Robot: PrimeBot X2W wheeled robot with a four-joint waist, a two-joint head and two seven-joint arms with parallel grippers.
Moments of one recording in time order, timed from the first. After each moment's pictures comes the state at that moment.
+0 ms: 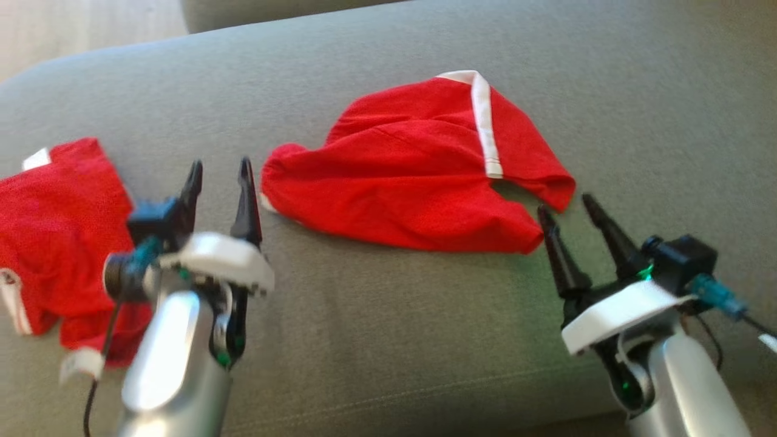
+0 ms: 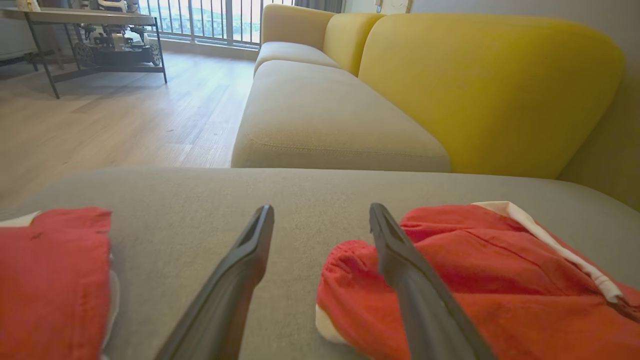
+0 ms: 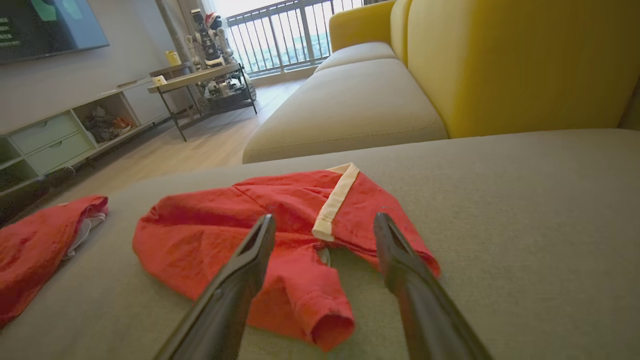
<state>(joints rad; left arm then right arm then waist) -0.41 0.05 -0.21 0.50 -0.28 0.06 -0.25 -0.16 -0.05 0.06 0.16 0.25 0.13 -0.12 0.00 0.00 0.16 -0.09</state>
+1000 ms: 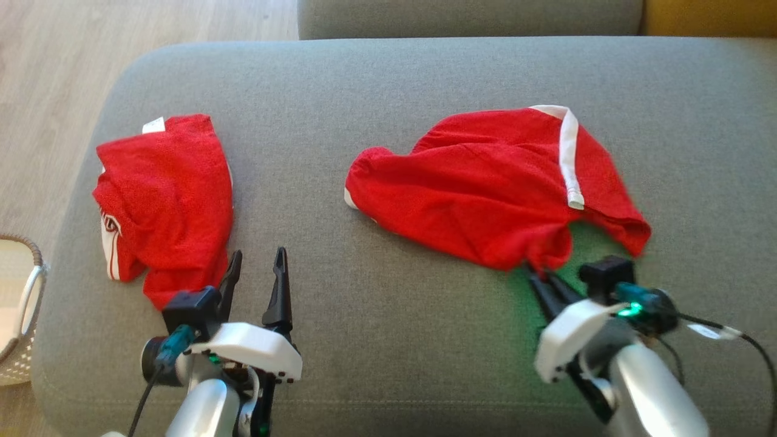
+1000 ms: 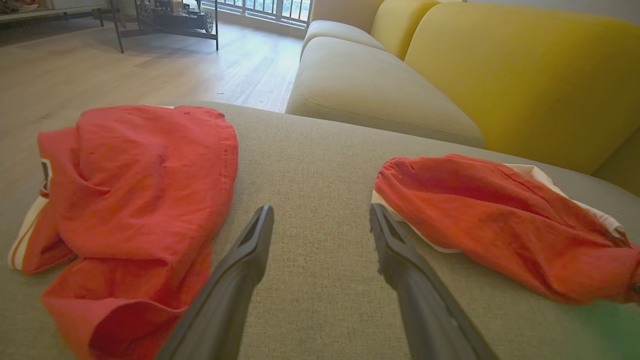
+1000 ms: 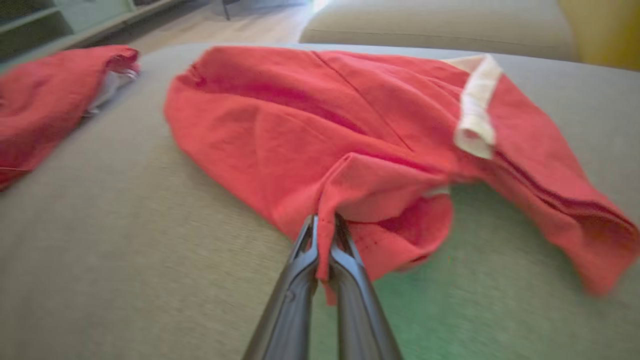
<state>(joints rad) -0.12 0.04 -0.29 0.34 -0.32 0.07 -0.25 -0.23 -0.05 0.10 0.51 0.09 0.13 -0.07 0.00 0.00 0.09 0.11</state>
